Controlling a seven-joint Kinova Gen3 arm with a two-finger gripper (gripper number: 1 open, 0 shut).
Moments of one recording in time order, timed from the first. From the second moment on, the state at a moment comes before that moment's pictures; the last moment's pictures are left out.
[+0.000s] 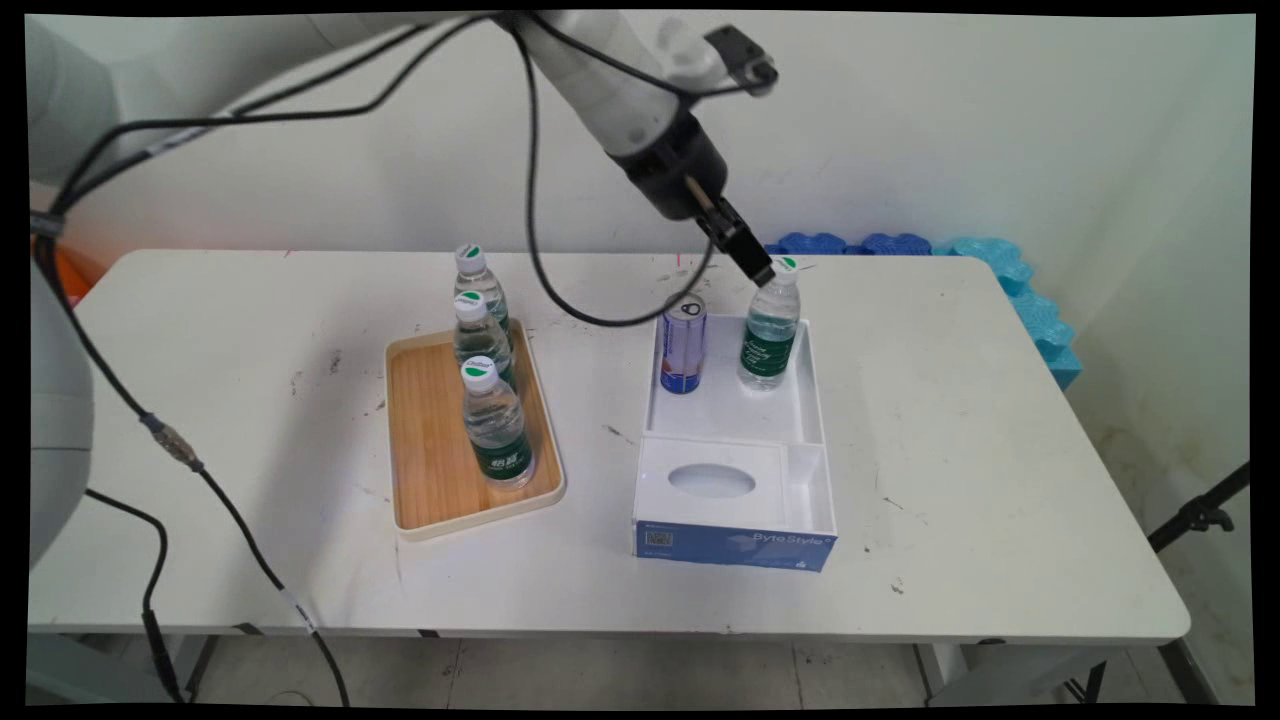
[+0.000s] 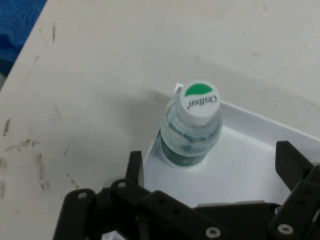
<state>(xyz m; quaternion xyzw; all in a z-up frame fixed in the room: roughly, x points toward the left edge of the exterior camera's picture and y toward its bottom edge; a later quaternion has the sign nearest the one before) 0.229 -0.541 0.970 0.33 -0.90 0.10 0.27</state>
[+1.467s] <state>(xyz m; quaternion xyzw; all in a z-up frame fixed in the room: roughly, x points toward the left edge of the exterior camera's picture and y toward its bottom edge) 0.178 -0.578 0.882 0.33 -0.90 0.09 0.28</state>
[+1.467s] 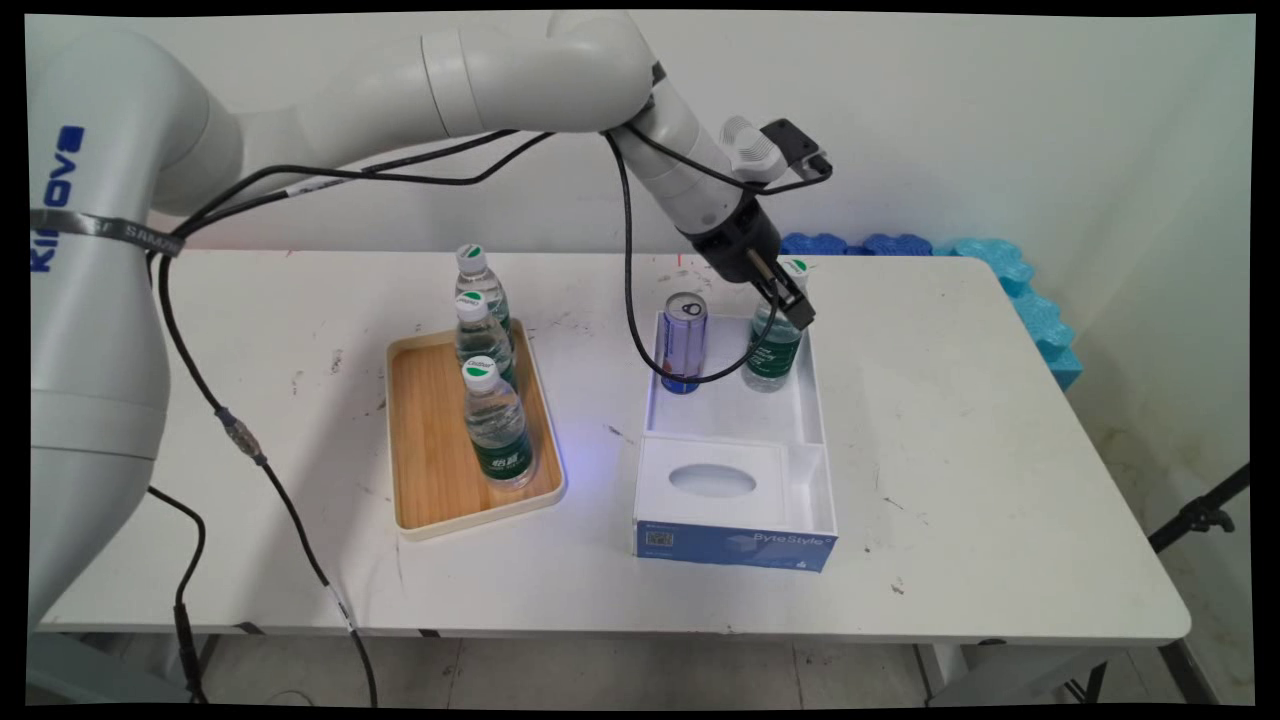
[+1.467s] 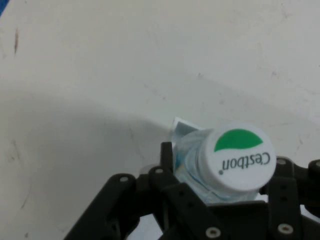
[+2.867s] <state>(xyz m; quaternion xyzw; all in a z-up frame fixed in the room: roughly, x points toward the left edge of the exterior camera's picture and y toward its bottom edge) 0.305 -0.465 1.070 0.30 -0.89 0.10 0.33</state>
